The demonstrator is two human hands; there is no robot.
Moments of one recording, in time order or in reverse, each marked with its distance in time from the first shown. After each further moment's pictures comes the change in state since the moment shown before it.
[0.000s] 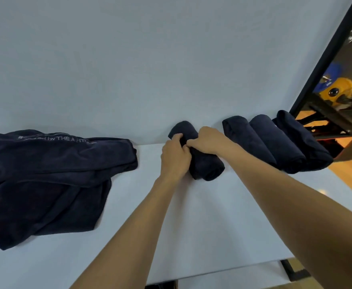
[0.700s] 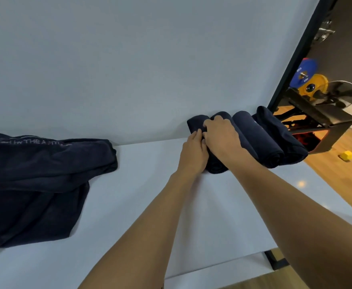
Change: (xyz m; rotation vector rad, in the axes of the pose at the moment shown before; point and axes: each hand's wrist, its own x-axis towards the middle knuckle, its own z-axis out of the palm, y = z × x) left_hand 0.004 0.038 0.078 -0.059 -0.214 0.169; right_hand -0.008 0.066 -0.008 -0.372 0.462 0.018
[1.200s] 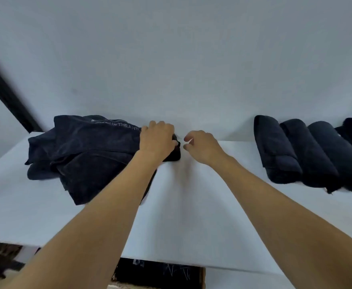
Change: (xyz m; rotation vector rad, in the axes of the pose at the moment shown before) left_hand -0.053 -0.065 -0.210 1.052 0.190 -0.183; right_hand -0.021 -0.171 0.003 0.612 -0.387 -0.265
